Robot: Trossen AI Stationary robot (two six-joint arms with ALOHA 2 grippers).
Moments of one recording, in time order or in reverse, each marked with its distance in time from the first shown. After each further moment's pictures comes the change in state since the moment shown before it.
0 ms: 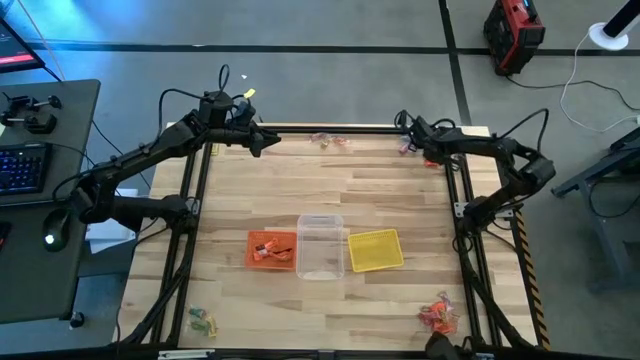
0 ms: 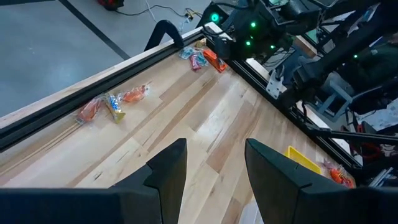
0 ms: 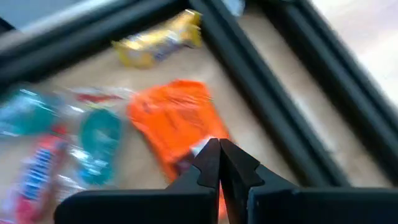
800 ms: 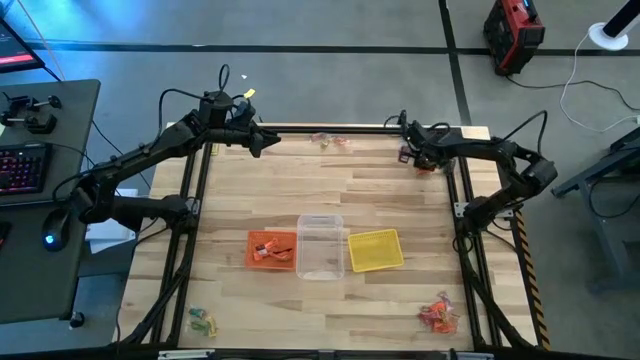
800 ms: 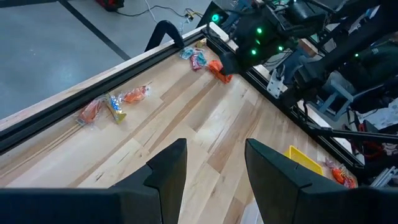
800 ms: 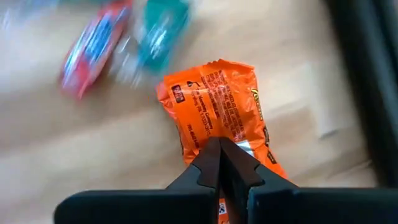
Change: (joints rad) left arm 0.000 0.000 0.000 0.000 -0.002 0.008; right arm 0.091 -0.003 -0.015 -0.069 -0.280 -0.141
